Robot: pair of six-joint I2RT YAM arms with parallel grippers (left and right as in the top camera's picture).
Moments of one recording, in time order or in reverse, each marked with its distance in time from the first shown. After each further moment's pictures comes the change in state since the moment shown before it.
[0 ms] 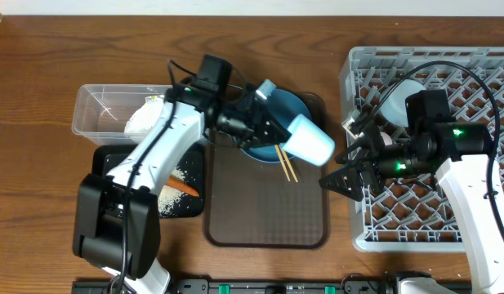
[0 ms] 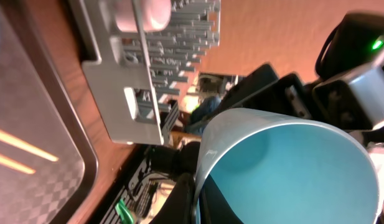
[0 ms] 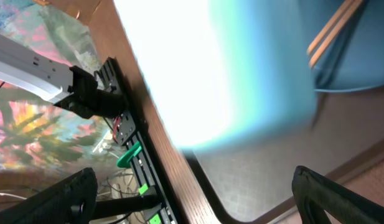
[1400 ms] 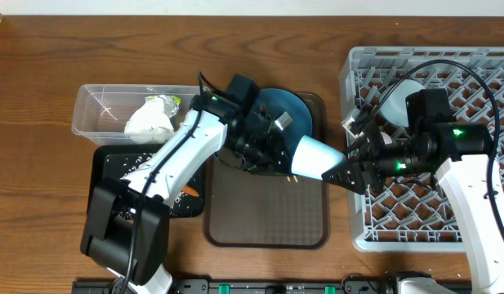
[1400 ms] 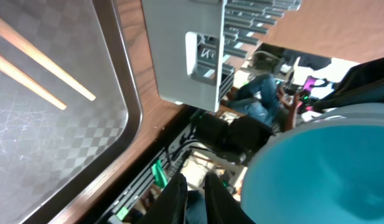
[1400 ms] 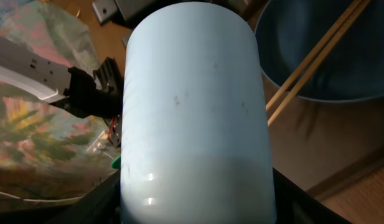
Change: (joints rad) left arm -0.126 0.000 0.000 -0.232 -0.261 0.071; right arm 0.000 0.000 0.000 0.017 -0.003 -0.024
